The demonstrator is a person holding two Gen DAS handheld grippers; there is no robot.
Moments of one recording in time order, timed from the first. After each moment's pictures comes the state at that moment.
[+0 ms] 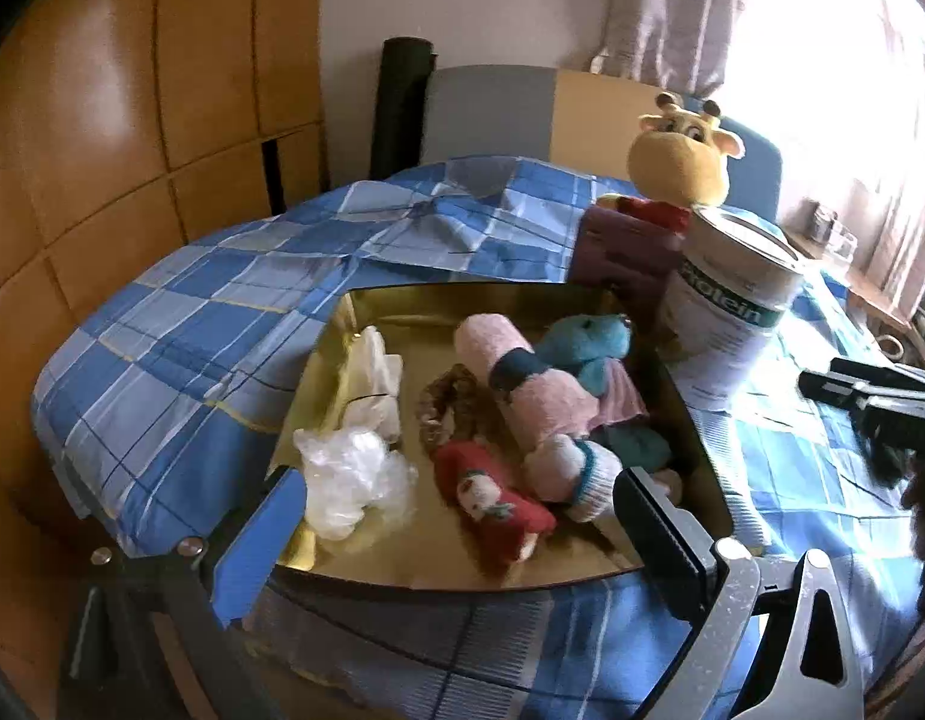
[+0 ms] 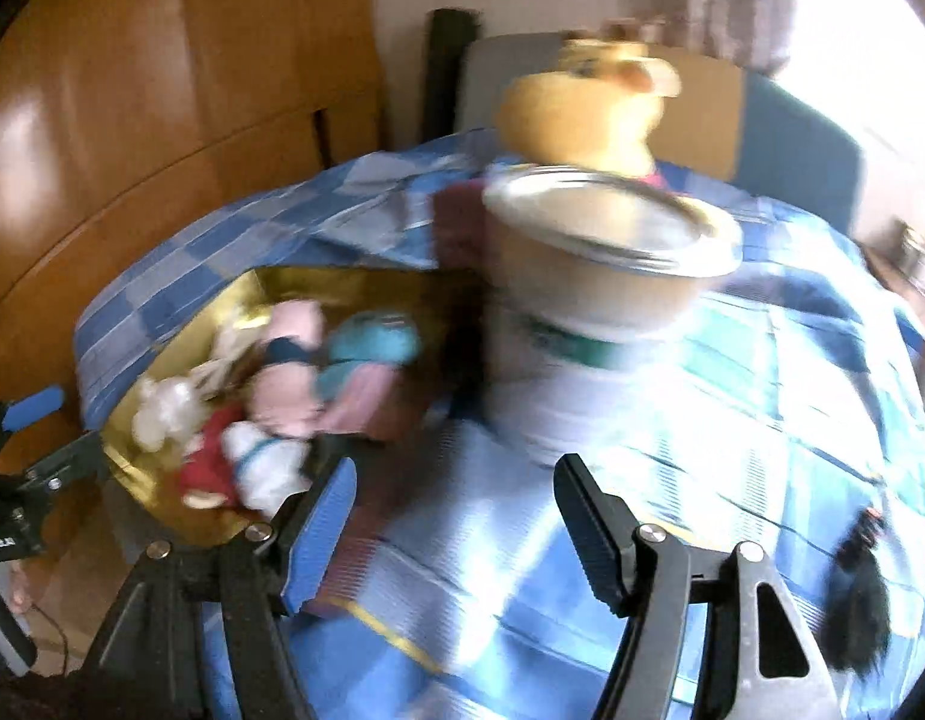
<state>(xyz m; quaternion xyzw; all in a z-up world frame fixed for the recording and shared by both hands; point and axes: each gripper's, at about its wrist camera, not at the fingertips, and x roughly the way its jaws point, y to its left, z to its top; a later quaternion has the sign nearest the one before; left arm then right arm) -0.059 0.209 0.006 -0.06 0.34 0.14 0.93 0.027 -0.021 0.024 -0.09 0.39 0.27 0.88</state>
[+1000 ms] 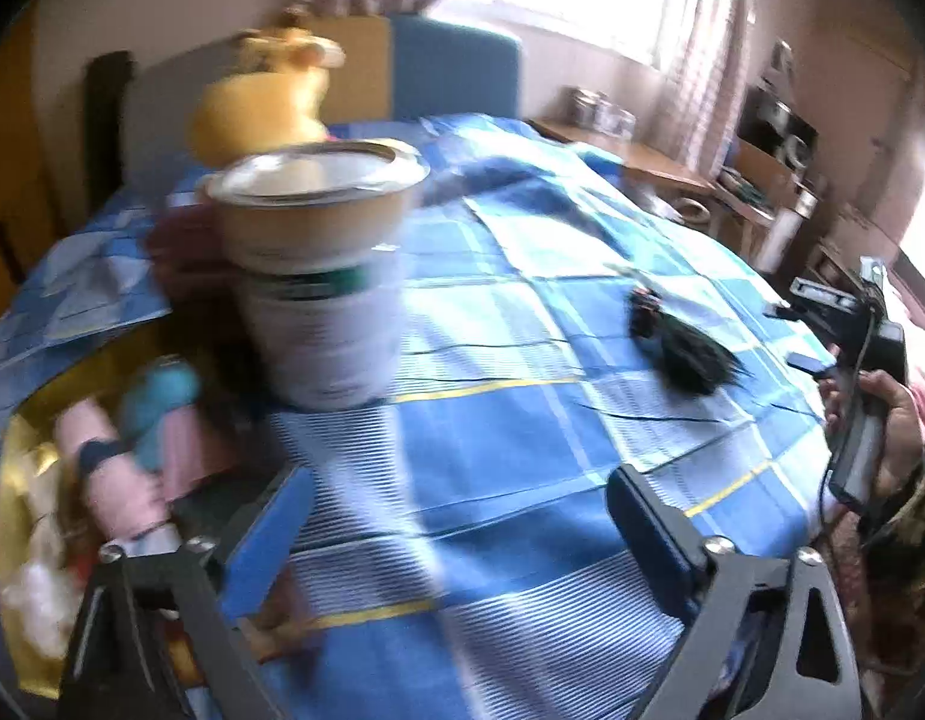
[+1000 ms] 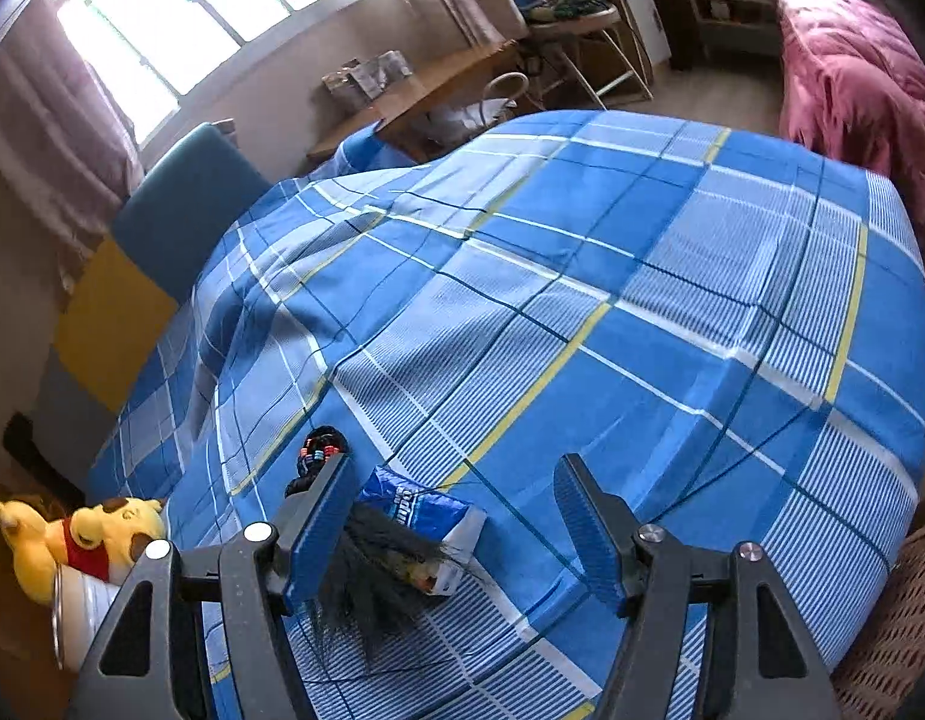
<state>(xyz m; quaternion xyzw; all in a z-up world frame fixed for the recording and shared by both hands) 0.040 0.010 0.009 0.01 0.41 -0.15 0.90 0.024 -0.406 -0.021 0.36 0.36 -0.19 0.84</state>
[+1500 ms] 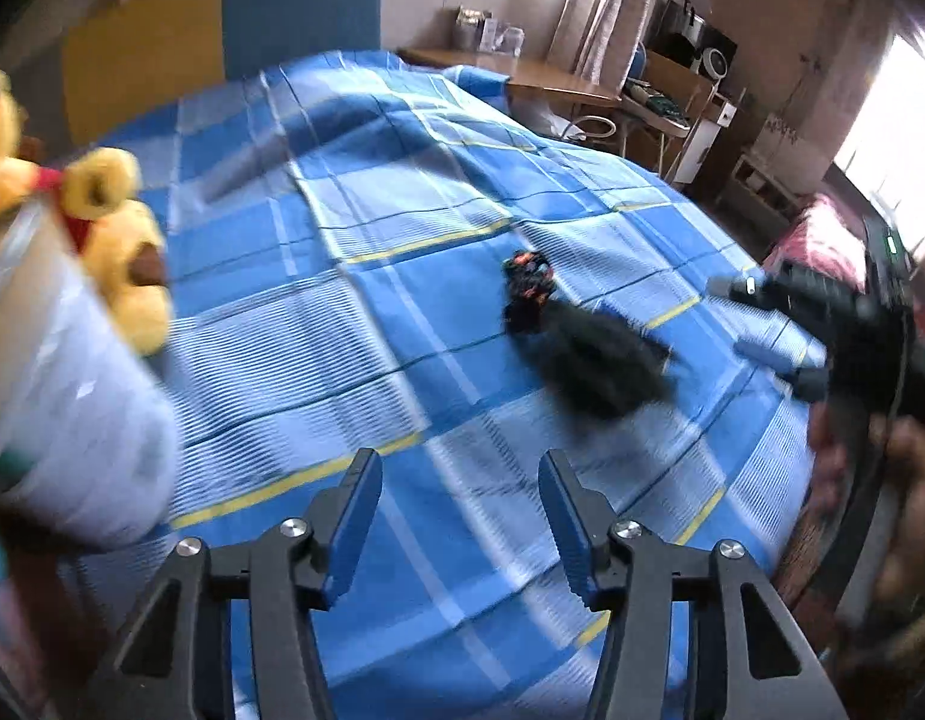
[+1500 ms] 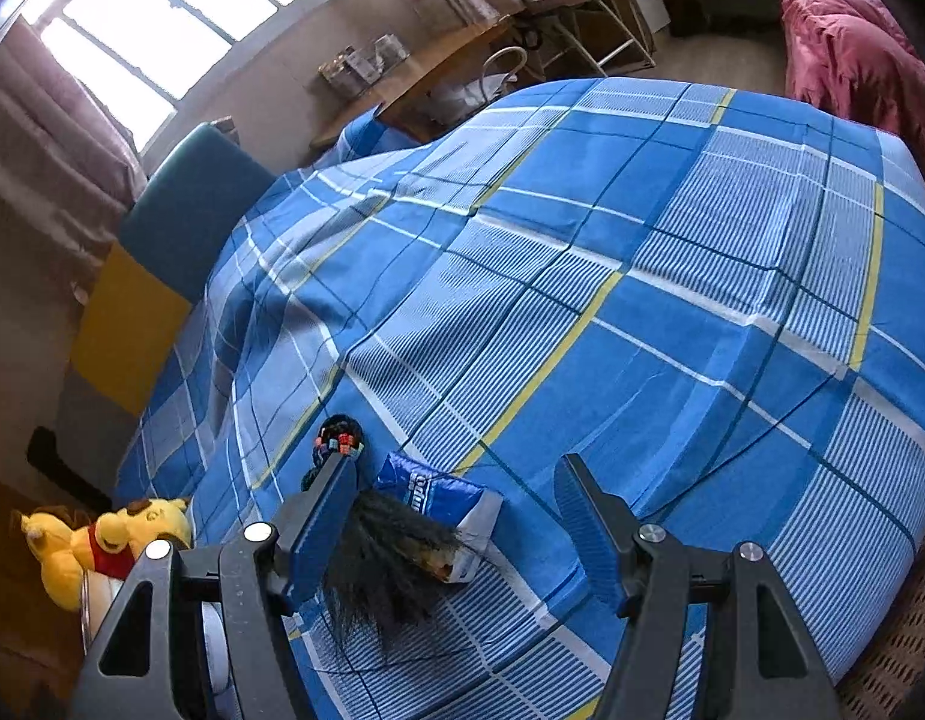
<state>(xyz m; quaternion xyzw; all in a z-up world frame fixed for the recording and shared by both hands) 0.142 -0.123 -0.017 0.04 0.48 -0.27 0.84 0.028 -0.408 -0.031 0.39 0.38 -0.16 0.83</state>
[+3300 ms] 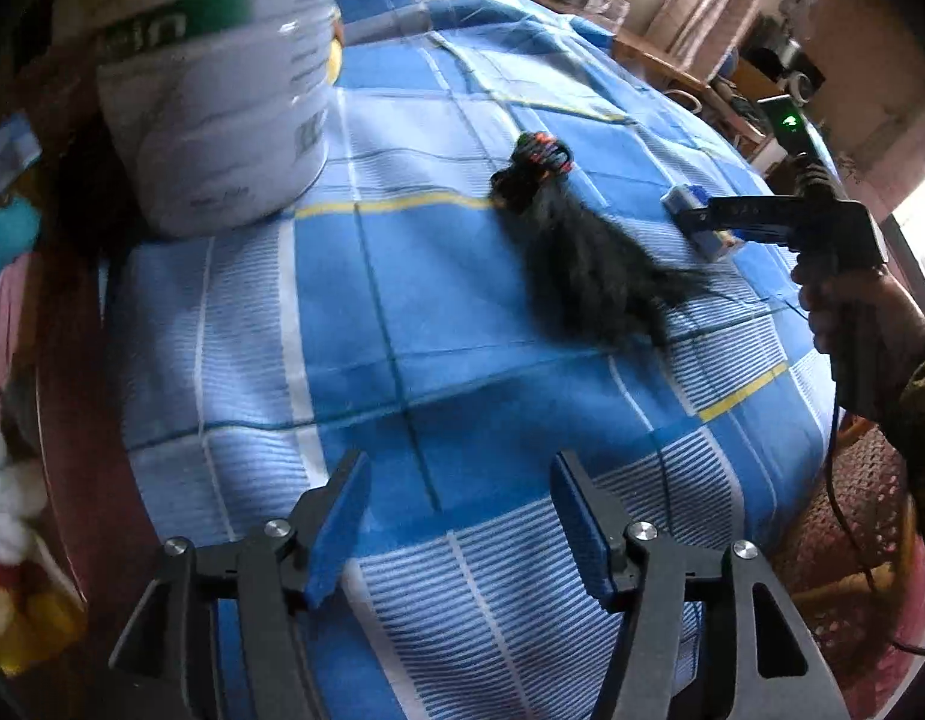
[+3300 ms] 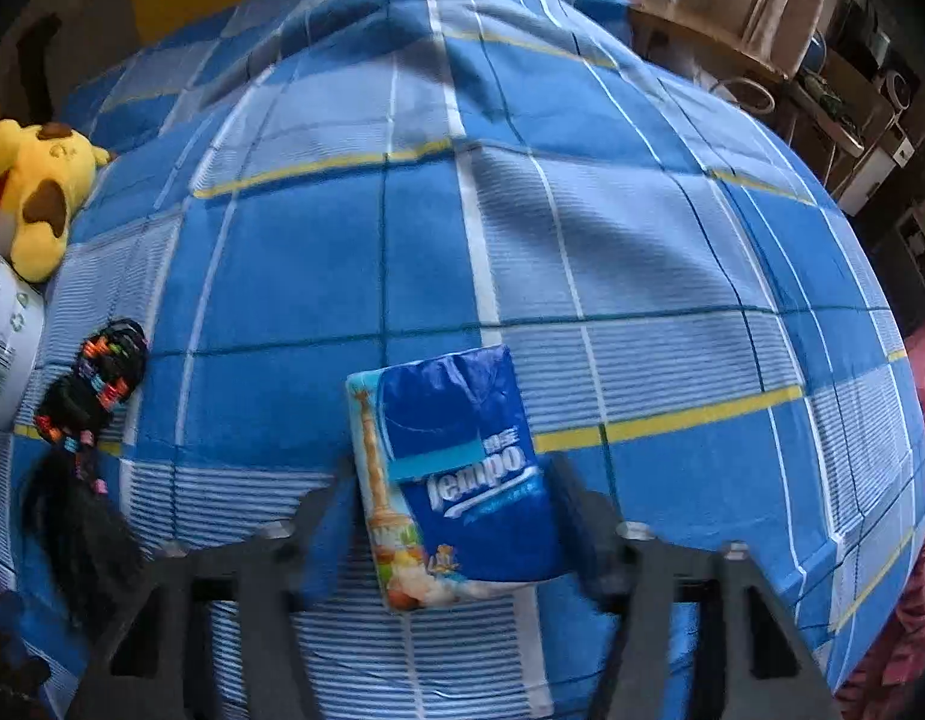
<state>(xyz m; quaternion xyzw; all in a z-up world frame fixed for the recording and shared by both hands) 0.052 -0.006 -0.083 -0.01 0.54 -0.18 0.82 0.114 -0.317 -0.082 0.02 0.57 -0.04 0.82</state>
